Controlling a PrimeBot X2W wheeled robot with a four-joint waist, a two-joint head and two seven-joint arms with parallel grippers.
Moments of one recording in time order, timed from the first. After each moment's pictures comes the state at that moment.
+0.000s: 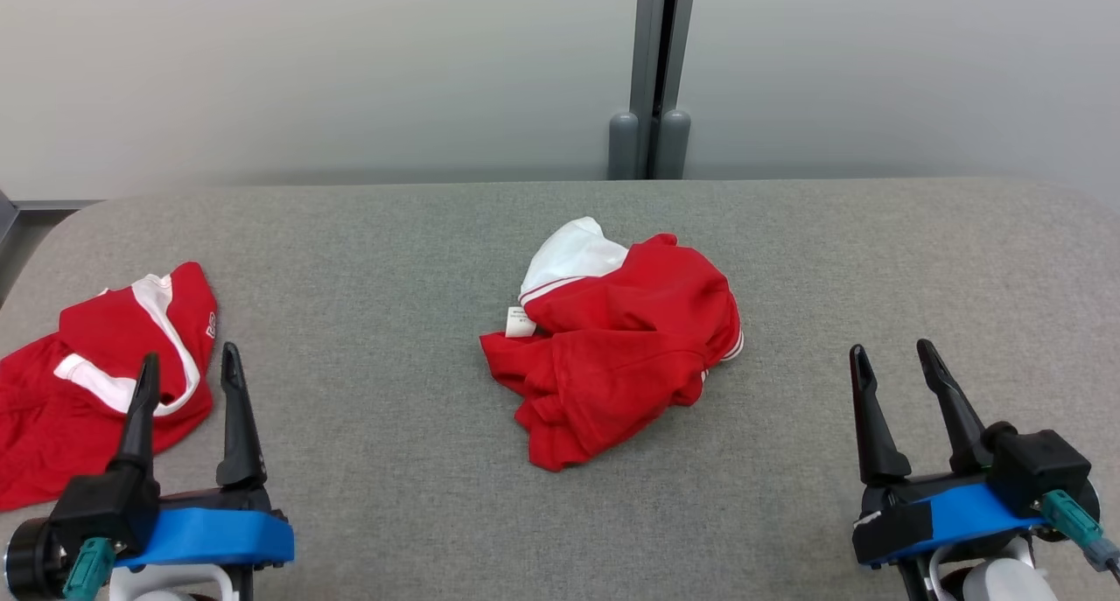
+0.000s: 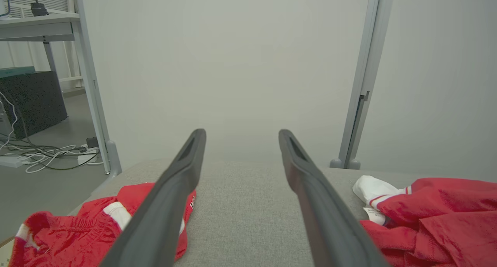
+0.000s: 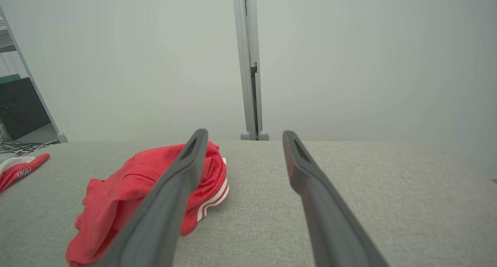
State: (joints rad) left arm -0.06 0.25 -0.10 0.12 -0.31 0.09 -0.26; right arm -0.11 -0.05 -0.02 0.21 0.14 0.13 -0.26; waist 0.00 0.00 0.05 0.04
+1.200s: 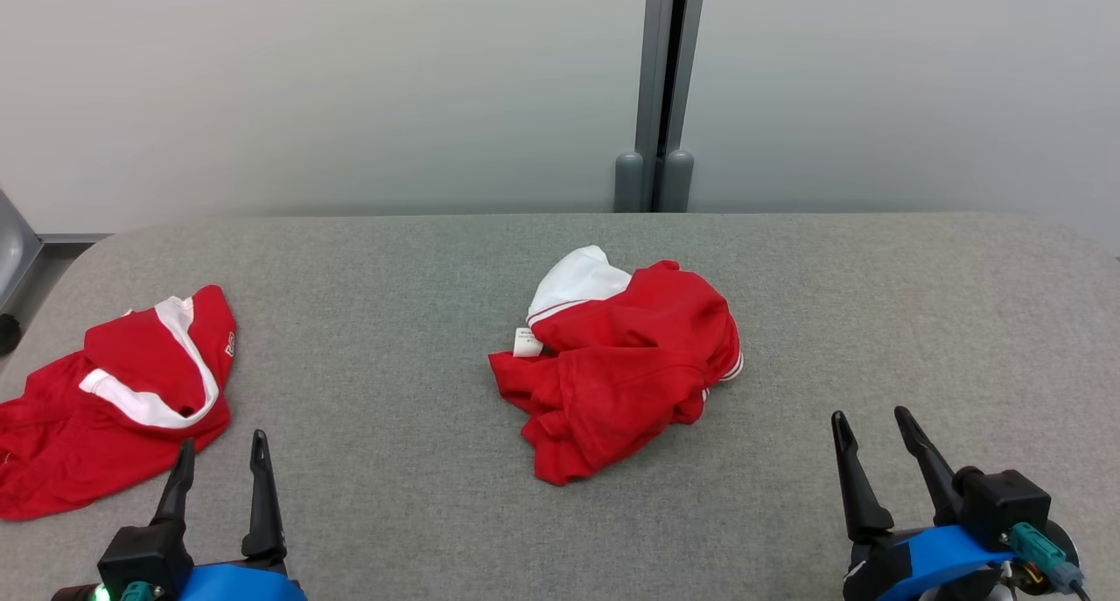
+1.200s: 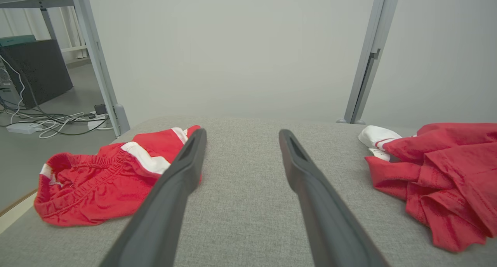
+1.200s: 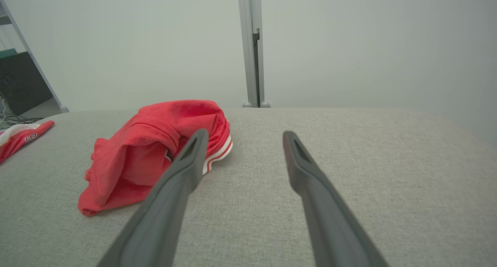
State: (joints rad) left arm 0.02 0.18 -0.02 0.29 -0.22 -0.01 -0.26; right arm -0.06 -0.05 -0.01 0.30 0.13 0.13 -0.22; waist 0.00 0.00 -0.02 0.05
